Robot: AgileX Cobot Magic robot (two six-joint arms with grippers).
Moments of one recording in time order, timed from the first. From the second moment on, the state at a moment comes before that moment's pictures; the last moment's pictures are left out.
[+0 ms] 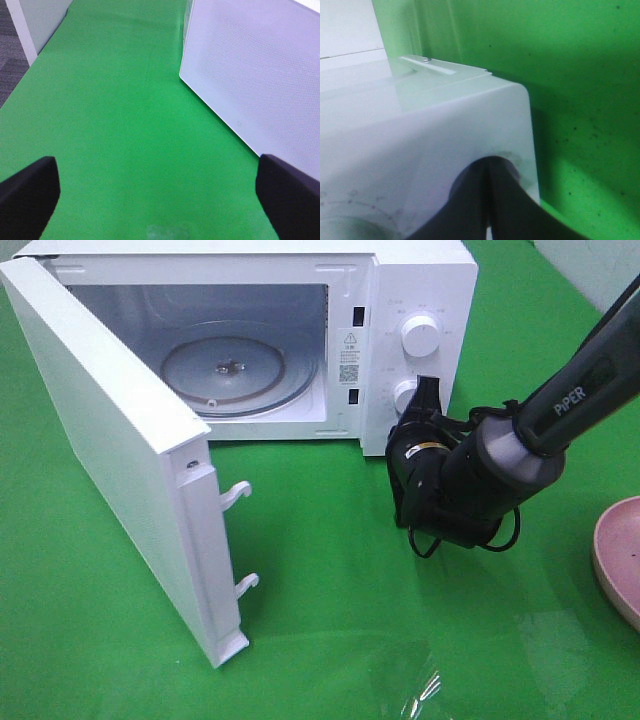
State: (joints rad) left arm 0.08 0.00 -0.52 -0.03 1.08 -0.03; right arm 0.60 2.22 -0.97 0.79 -0.93 1.34
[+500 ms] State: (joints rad) left arm 0.08 0.00 -0.52 -0.03 1.08 -0.03; right arm 0.62 2.19 -0.92 0.77 -0.97 1.34
